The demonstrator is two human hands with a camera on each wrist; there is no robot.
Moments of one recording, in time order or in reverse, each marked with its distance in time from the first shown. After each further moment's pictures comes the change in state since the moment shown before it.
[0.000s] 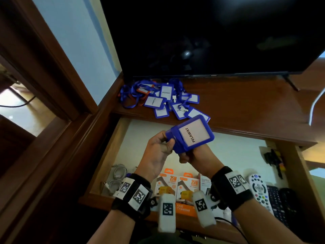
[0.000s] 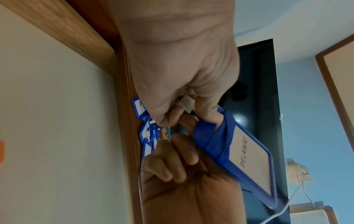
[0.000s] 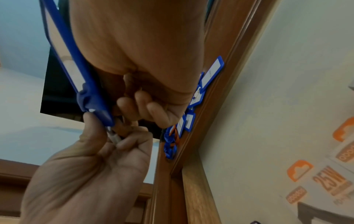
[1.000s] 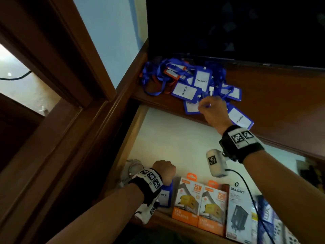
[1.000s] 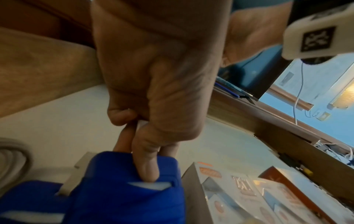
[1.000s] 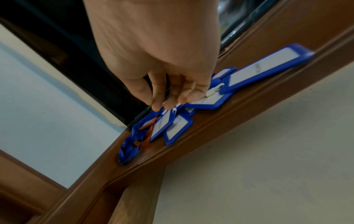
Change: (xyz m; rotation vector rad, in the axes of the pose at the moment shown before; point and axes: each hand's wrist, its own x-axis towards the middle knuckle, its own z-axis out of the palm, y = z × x) left_hand 0.077 -0.092 -0.124 1.716 -0.779 -0.354; right_hand 0.207 -0.019 0.016 -1.052 0.339 -0.164
